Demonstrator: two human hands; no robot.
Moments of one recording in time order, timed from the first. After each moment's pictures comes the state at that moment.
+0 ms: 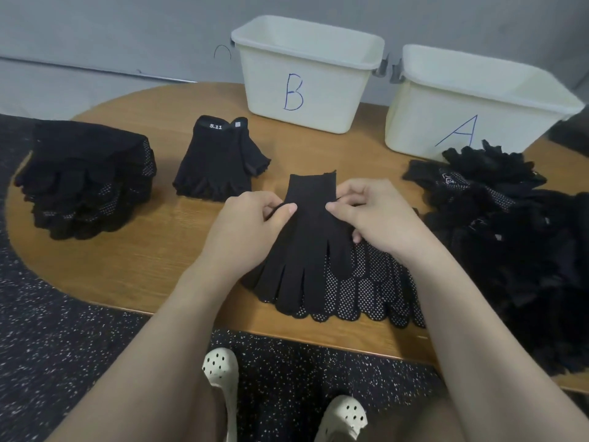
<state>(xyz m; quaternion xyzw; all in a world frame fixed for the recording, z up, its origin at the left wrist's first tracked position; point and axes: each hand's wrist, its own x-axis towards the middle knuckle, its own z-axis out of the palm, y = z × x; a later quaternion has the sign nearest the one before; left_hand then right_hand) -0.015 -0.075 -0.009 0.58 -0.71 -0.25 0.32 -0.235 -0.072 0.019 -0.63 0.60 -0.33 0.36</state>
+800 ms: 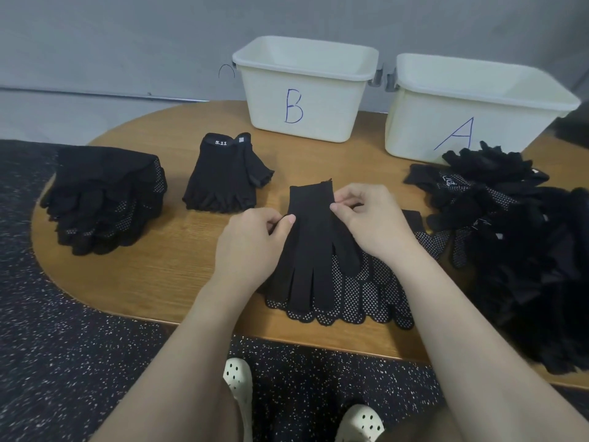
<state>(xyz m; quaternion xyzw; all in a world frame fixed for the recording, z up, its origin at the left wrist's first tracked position) -0.022 -0.063 -0.007 0.63 -0.69 -0.18 0.30 -0.222 -0.074 0.011 -0.61 0.64 -0.37 0.26</state>
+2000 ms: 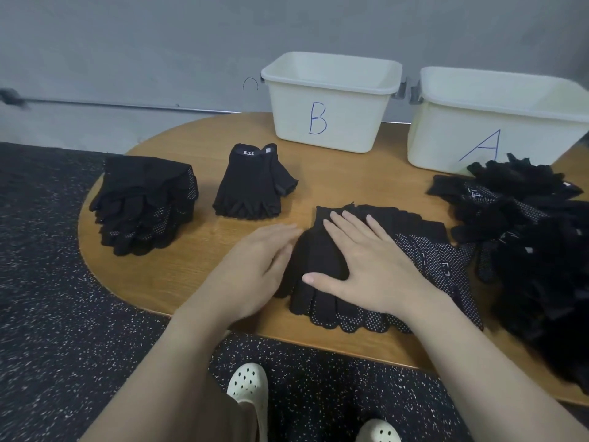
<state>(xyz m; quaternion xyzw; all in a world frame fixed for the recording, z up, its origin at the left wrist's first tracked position) 0.030 -0.038 -0.001 0.50 -0.82 -0.18 0.23 -0.198 -0.038 -0.005 -0.82 0.56 -0.03 0.07</state>
